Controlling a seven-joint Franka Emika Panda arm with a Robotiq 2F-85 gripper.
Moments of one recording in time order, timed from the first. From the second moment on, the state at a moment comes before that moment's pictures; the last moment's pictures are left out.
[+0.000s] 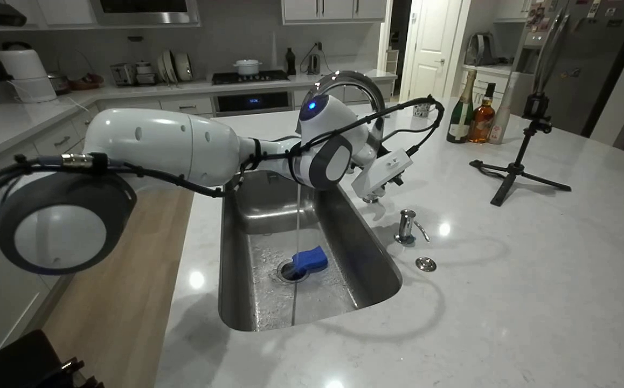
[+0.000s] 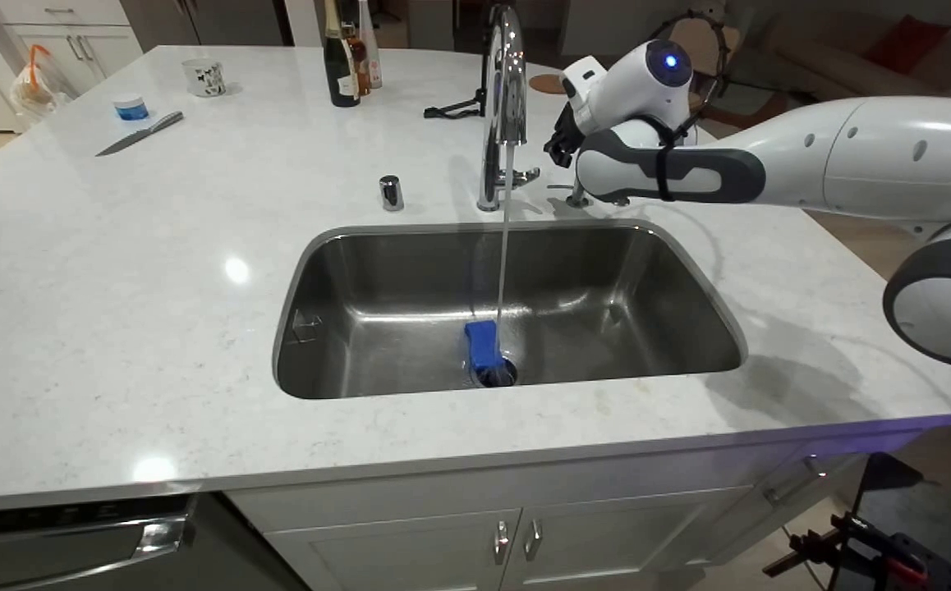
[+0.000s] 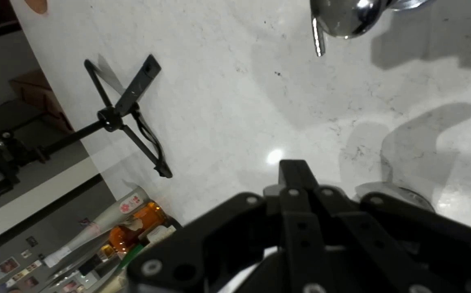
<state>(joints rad) -0.23 1.09 -0.18 -0.82 -0.04 2.77 -0.93</state>
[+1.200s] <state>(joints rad) -0.09 0.73 -0.34 -0.96 0.03 2.39 -0.62</state>
